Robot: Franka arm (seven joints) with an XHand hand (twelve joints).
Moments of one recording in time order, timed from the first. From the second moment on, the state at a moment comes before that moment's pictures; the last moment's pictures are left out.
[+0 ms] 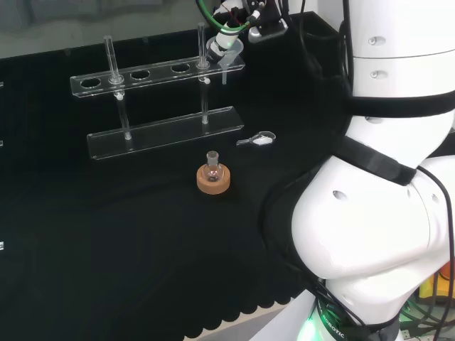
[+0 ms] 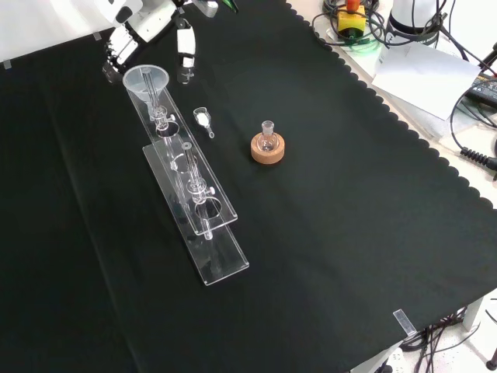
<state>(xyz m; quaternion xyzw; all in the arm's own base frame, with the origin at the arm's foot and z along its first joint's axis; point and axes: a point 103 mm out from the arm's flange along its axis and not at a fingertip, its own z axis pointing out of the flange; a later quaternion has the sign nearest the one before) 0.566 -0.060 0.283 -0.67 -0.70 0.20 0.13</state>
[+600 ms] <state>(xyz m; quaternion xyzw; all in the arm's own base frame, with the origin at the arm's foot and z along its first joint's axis) 0.570 -0.058 0.273 -0.67 -0.70 0.22 0.10</state>
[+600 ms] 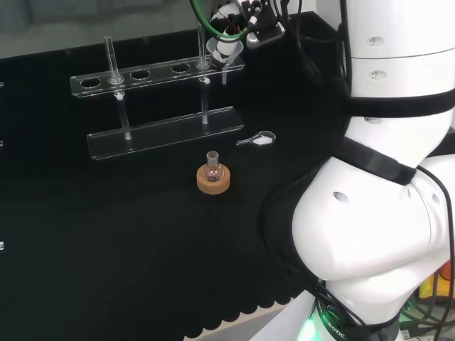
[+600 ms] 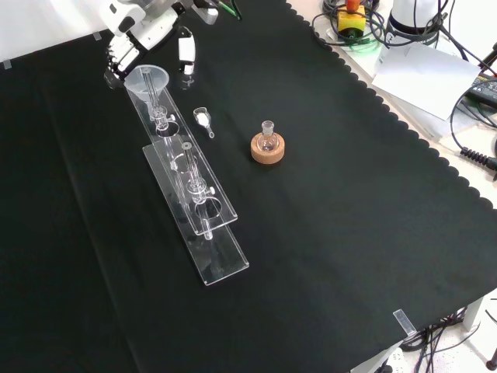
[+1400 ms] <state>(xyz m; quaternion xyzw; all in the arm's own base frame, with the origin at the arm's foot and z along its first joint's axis) 0.576 -0.065 0.265 -0.67 -0.69 0.24 0.10</state>
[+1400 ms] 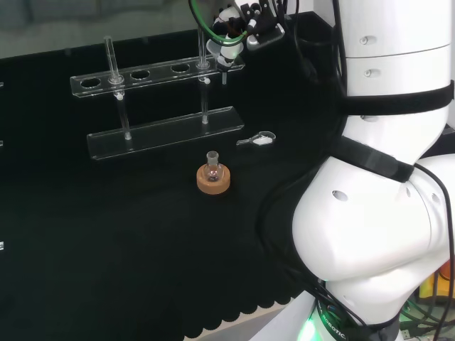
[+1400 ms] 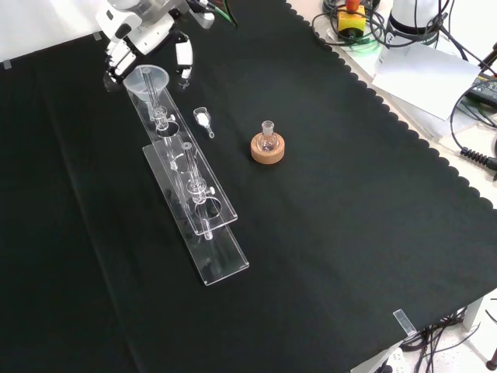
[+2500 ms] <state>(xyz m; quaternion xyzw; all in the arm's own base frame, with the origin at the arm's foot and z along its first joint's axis) 0.579 -0.058 0.300 -0.68 -0.70 0.22 0.01</state>
